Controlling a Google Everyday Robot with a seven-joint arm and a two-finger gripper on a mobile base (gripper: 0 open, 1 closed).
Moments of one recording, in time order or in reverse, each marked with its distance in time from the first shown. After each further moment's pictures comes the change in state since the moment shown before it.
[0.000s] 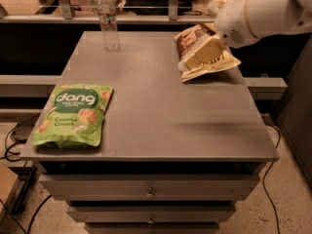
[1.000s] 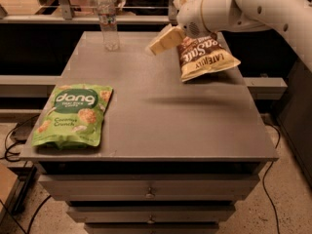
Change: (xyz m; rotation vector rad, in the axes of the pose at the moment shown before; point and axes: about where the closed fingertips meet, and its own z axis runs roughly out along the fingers) arm -0.048 -0.028 0.108 -0.070 -0.195 0.047
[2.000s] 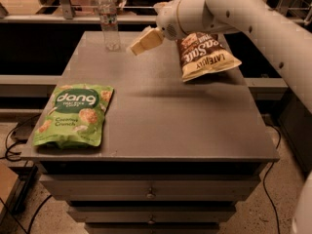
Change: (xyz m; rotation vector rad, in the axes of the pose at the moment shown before) arm -0.007 0.004 0.055 -0.045 -0.035 0.036
